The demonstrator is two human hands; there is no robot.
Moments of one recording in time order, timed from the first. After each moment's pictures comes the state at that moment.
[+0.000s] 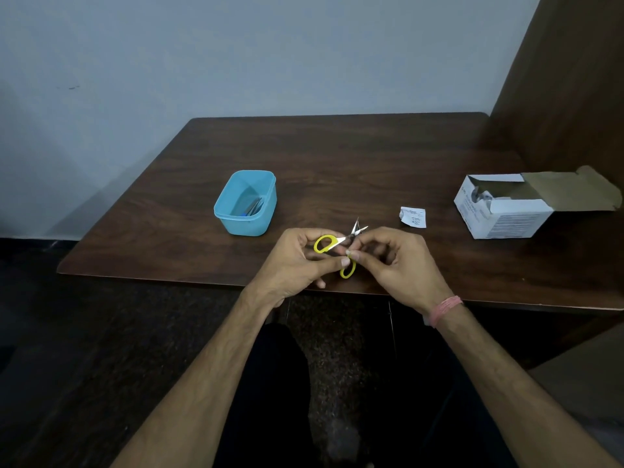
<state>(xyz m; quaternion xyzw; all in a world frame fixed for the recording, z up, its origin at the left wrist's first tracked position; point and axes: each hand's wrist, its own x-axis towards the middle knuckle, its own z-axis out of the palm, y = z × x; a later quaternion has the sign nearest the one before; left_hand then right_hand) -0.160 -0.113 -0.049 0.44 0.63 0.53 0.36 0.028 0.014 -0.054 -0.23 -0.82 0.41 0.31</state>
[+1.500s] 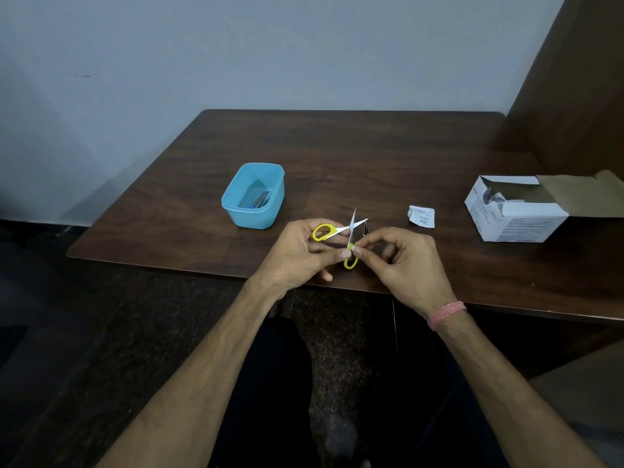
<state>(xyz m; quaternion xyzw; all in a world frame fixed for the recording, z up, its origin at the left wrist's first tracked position) -0.162 -0.109 -0.050 0.41 0.62 0.56 0.37 0.027 0.012 -0.057 -0.24 -0.83 0.36 0.34</state>
